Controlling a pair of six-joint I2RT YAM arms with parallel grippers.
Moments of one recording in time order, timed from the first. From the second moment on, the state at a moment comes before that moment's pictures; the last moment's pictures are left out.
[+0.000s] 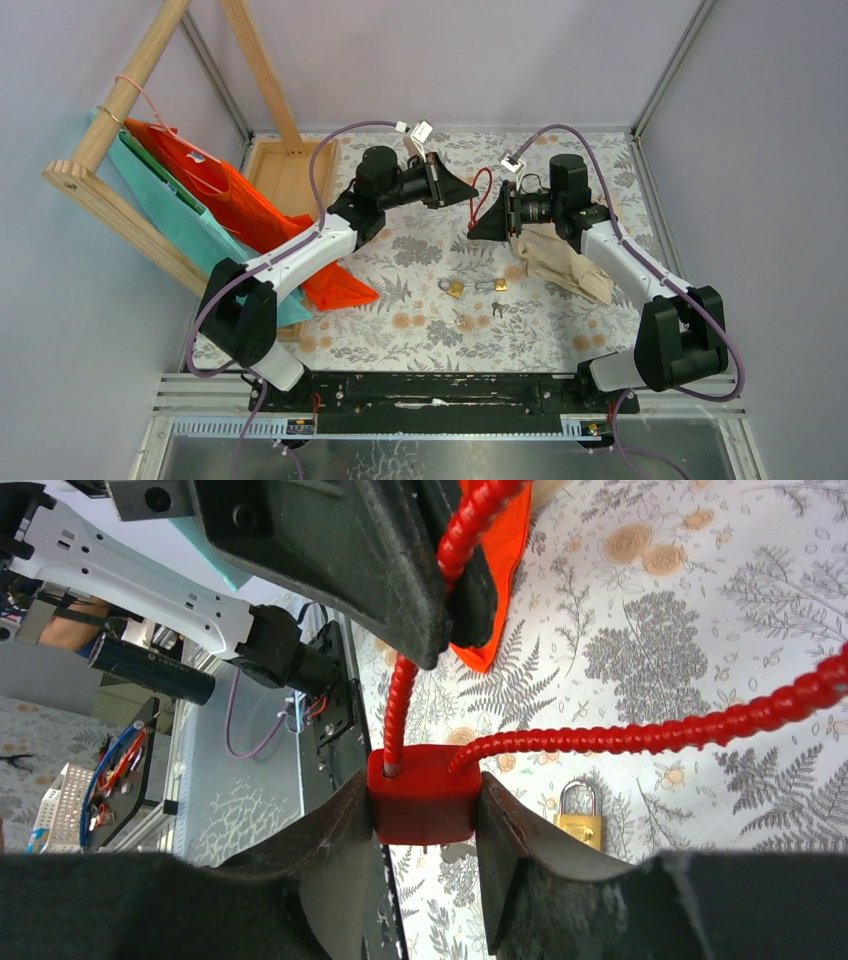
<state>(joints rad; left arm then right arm) -0.57 1.58 1.18 0.32 0.58 -0.82 0.27 1.41 0.99 -0.06 -1.16 0.23</state>
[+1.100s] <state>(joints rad) -0.62 1.60 1.17 0.16 0.53 -0.73 0.28 1.40 1.04 -0.23 -0.94 0.04</state>
